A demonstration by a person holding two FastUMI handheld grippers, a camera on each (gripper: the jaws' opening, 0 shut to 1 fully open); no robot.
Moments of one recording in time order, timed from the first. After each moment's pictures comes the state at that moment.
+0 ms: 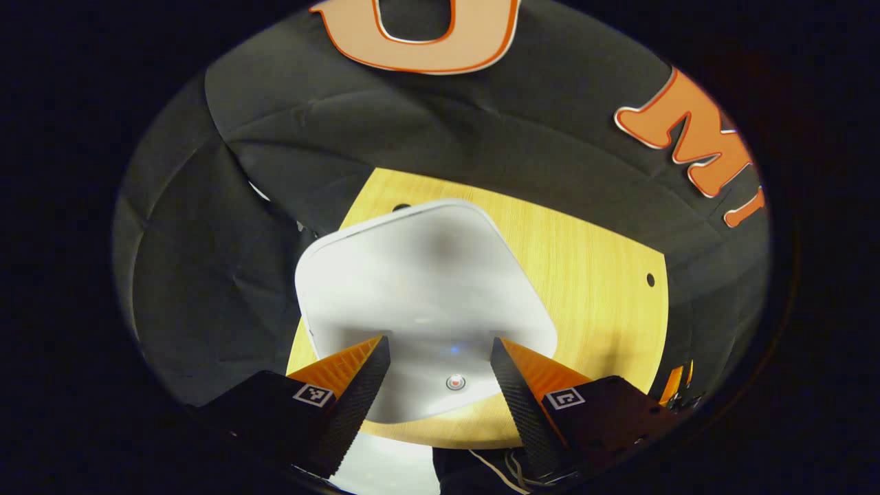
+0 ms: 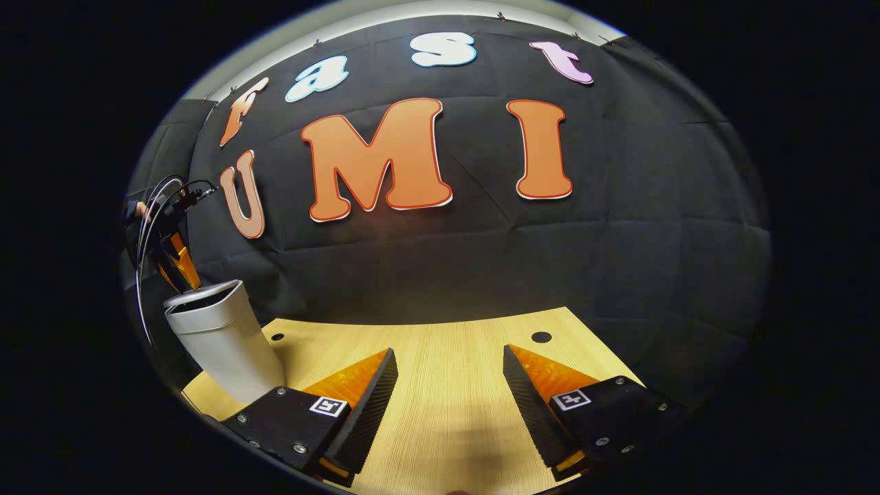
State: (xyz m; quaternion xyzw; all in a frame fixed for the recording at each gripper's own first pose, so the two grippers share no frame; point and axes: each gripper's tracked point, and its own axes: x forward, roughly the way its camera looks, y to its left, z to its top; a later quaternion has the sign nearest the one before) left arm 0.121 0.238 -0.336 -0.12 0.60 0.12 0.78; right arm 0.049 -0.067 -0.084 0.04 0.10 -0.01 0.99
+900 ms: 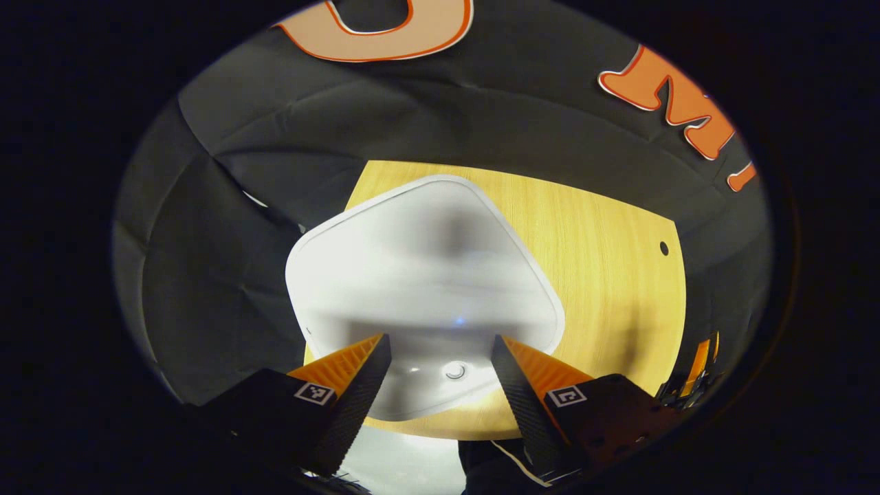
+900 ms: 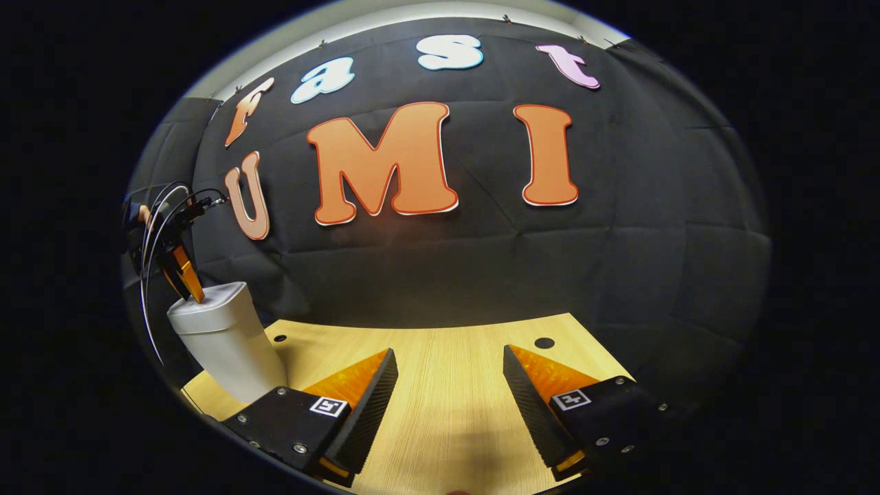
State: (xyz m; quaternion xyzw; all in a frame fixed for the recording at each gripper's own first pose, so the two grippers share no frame) left arm 0.111 0.235 -0.347 -0.07 0.62 0.11 0.78; right arm 0.053 -0.067 -0.070 0.03 0.09 -0.01 1.00
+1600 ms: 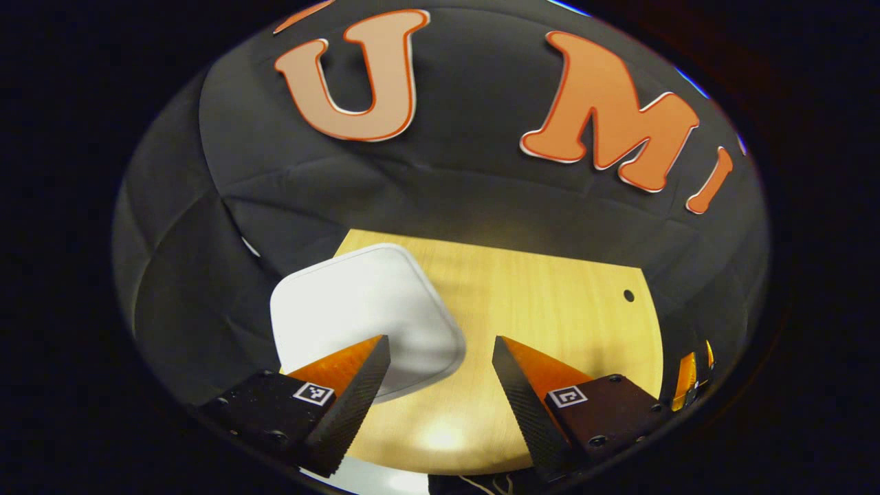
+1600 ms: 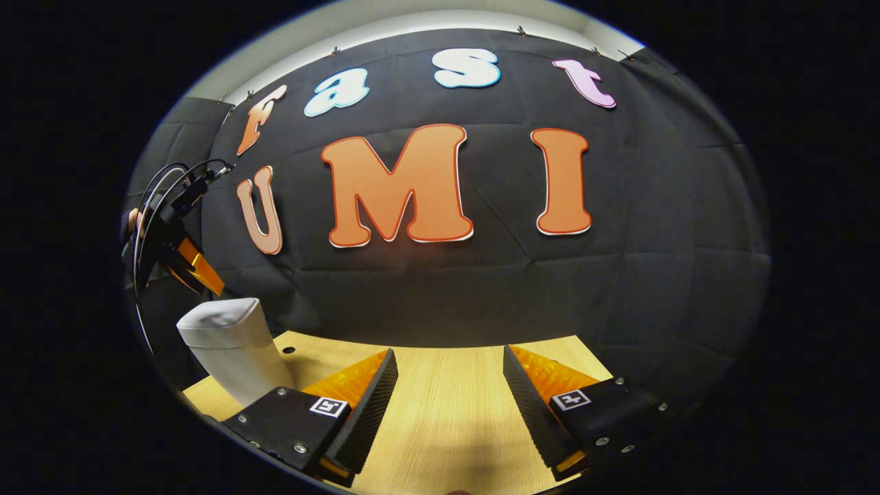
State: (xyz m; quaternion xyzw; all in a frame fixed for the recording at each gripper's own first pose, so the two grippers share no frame) left arm 0.127 0.149 -0.275 -0.08 0.45 0.09 0.89; right arm 0.057 -0.047 -0.019 0.02 0.05 0.02 1.00
